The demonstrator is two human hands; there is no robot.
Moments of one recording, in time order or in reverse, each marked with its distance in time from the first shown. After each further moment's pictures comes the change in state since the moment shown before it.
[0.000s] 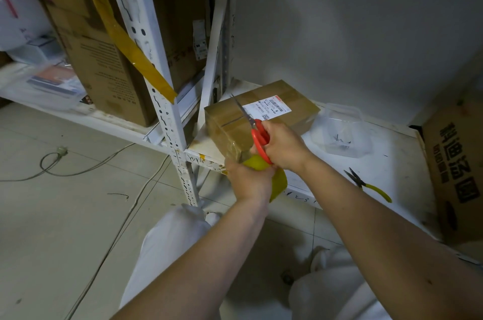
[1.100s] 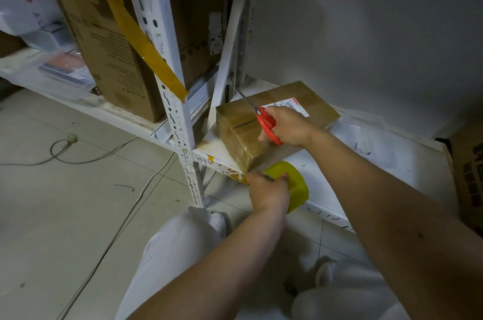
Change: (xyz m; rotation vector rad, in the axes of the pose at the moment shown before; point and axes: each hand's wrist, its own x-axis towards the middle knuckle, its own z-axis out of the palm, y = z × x) left_hand 0.028 -0.023 0.025 -0.045 -0.039 -0.201; right_hand 0.080 0.002 -0.008 -0.179 -0.210 -0.034
